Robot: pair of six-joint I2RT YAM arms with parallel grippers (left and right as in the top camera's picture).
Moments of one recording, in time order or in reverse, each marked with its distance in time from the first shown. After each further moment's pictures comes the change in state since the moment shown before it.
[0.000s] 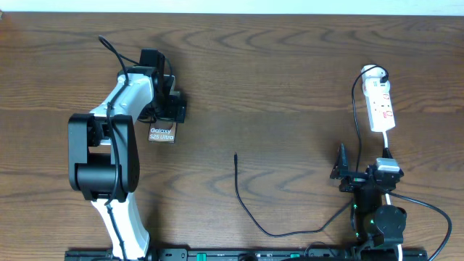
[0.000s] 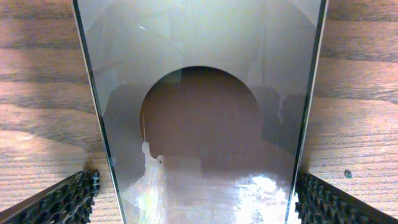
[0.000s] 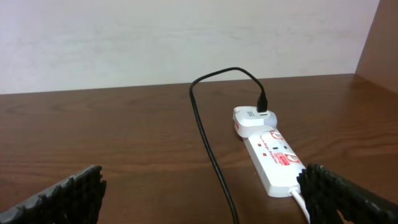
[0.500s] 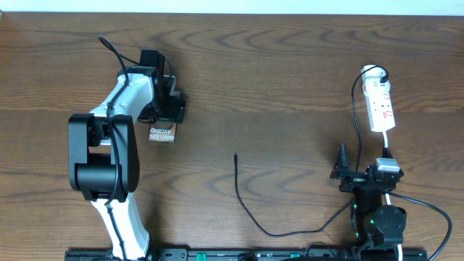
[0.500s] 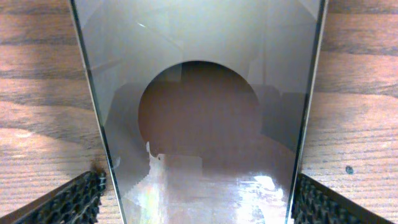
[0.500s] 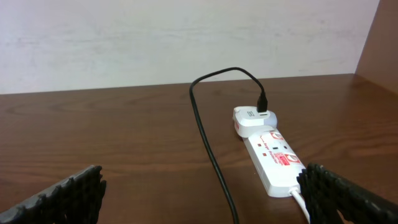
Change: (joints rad) left arm 0.000 0.000 0.000 -0.008 0.002 0.004; right arm 0.000 0.000 0.000 0.000 0.000 0.000
